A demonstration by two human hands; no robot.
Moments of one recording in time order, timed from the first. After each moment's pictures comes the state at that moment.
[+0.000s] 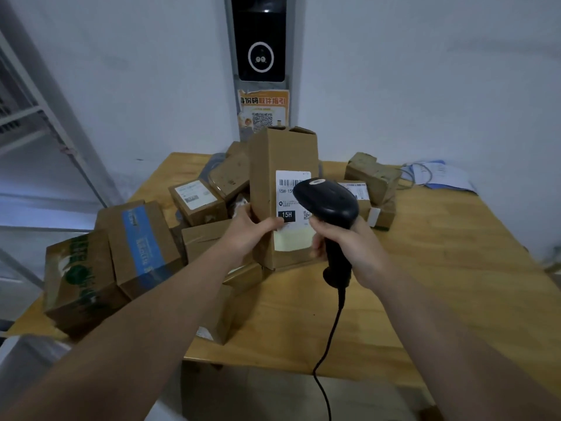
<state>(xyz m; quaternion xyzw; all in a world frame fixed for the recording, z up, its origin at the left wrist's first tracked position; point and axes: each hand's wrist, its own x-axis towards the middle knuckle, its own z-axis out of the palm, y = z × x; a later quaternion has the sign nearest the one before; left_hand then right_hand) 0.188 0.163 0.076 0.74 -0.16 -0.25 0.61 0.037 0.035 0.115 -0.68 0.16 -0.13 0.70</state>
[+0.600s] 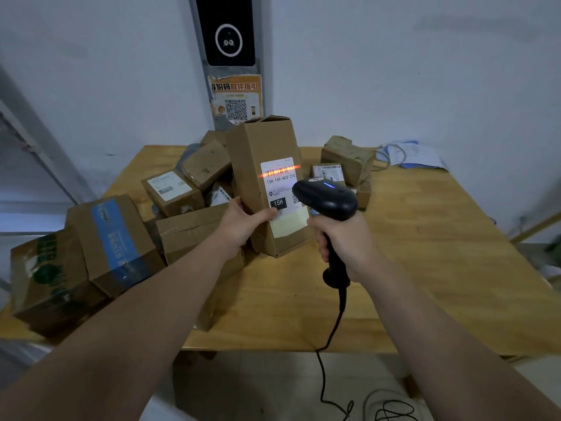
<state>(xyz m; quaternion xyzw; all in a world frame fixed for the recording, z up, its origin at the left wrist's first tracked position) 0.173 0.137 0.057 0.75 -0.14 -0.24 0.60 0.007 0.026 0.101 -0.67 0.29 -0.16 0.66</state>
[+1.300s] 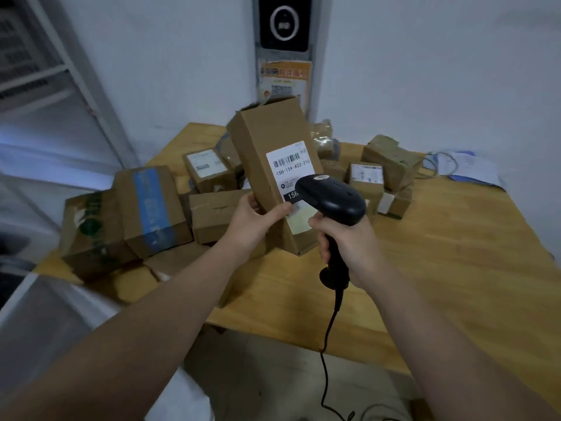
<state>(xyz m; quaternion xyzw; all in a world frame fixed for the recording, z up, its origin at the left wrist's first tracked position) 0.145 0.171 0.055 0.73 -0.10 -0.16 0.65 0.028 0.038 0.087 -0.69 0.15 -0.12 0.70</state>
